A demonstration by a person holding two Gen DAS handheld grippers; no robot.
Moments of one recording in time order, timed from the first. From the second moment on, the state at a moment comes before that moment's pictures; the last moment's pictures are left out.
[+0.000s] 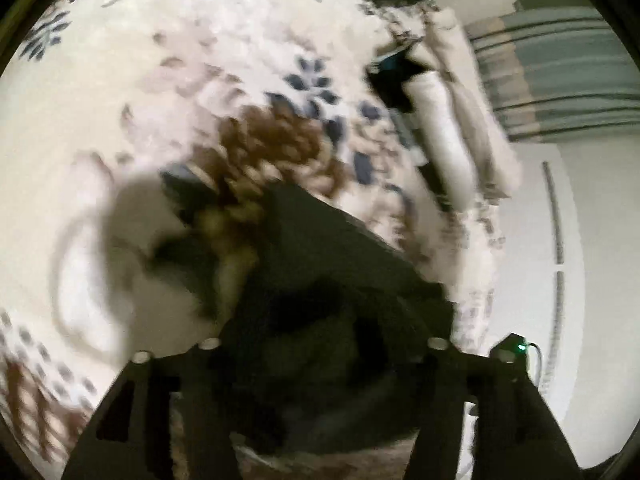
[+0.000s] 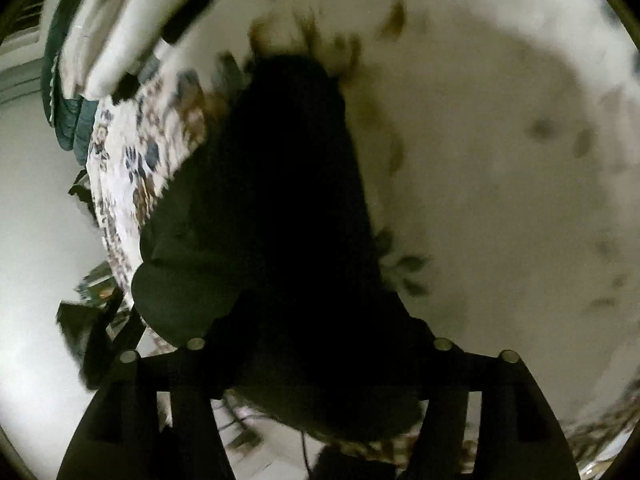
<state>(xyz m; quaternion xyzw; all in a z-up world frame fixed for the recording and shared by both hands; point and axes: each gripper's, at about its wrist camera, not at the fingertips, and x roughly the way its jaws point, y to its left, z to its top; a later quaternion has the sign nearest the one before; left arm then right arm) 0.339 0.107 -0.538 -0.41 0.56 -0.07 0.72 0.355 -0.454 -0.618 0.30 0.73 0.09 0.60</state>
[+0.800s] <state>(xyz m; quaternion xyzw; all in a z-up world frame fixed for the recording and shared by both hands) 0.406 0.050 -0.590 -0.36 0.61 -0.14 0.70 0.407 -0.433 -0.620 0.29 0.69 0.09 0.66</state>
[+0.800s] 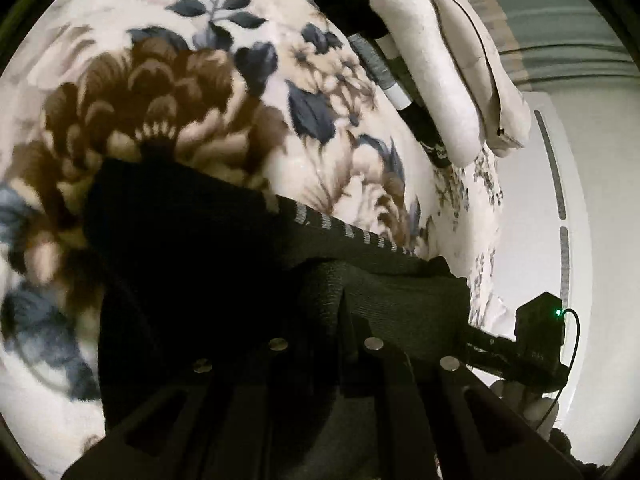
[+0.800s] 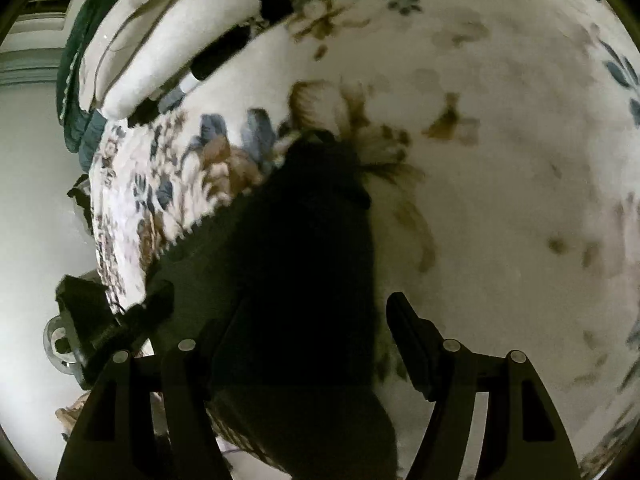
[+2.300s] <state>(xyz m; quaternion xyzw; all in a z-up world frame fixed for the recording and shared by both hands) 0.331 0.122 -0.583 -0.42 0.58 -0.08 0.70 0.343 -0.409 -0.647 0.35 0.71 0.16 0.59</state>
